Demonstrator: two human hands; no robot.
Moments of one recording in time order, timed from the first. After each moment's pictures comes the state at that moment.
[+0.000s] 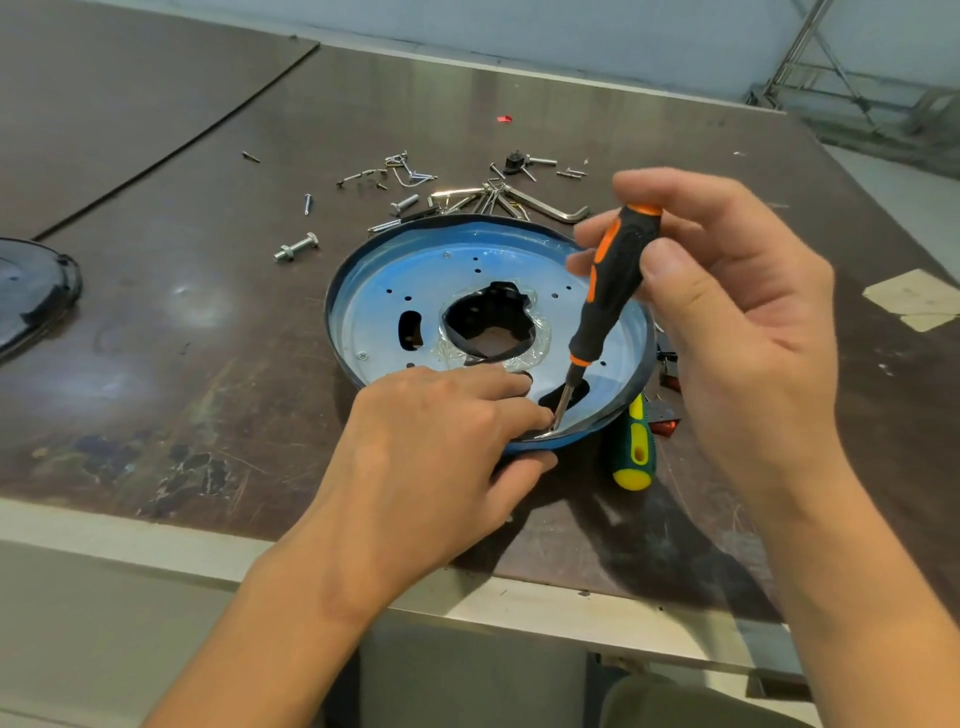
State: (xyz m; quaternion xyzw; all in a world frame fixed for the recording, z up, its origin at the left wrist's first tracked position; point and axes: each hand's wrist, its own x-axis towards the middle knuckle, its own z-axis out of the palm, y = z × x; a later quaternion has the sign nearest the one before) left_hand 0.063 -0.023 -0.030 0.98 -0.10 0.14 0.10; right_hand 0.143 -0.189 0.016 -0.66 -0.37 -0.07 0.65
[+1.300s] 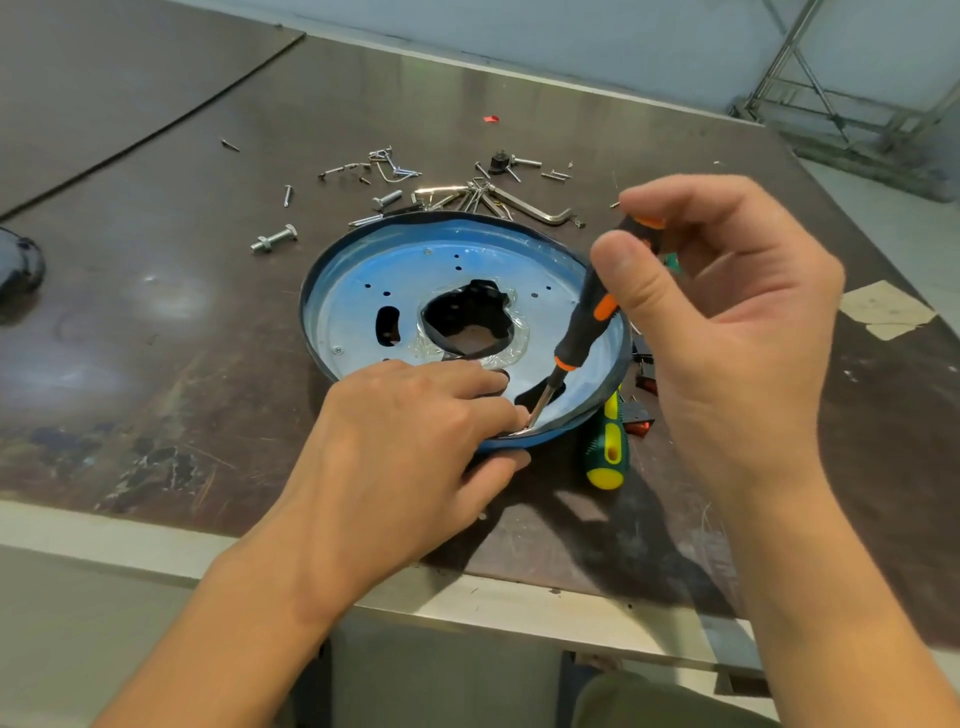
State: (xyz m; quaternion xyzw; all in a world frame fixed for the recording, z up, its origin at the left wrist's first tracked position) left_hand 0.062 -0.022 -0.031 0.98 -0.11 0.16 0.09; right_hand 0.143 -0.188 0.021 -0.67 -0.34 -0.16 0.65
